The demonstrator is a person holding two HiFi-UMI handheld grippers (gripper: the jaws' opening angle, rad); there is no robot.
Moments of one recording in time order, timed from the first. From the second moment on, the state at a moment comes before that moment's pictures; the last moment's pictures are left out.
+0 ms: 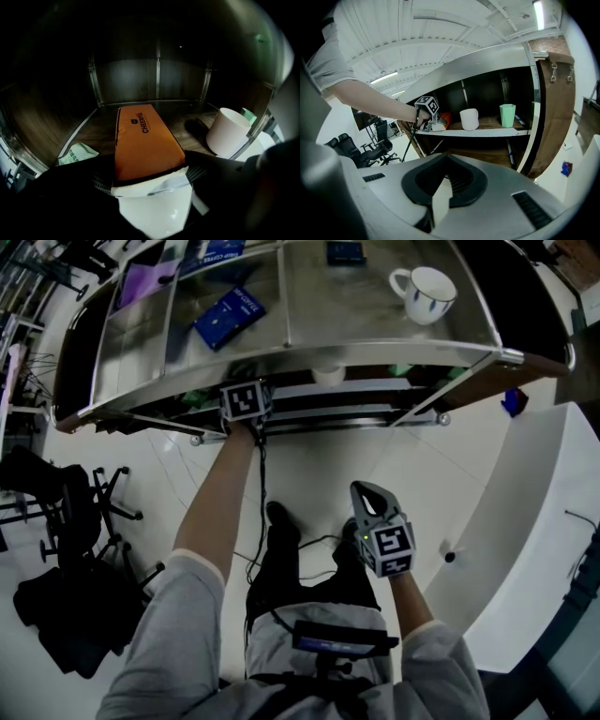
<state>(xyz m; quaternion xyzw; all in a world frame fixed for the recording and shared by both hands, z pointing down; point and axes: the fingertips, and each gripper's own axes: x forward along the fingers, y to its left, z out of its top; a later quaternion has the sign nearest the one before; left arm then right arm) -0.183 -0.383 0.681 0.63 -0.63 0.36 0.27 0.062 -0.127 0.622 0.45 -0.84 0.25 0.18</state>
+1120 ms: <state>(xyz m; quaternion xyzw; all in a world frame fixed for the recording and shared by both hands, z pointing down) -0.176 -0.331 0.660 0.66 -0.60 0.32 0.32 0.052 -0.145 0.597 0.46 -0.83 0.24 0.18</state>
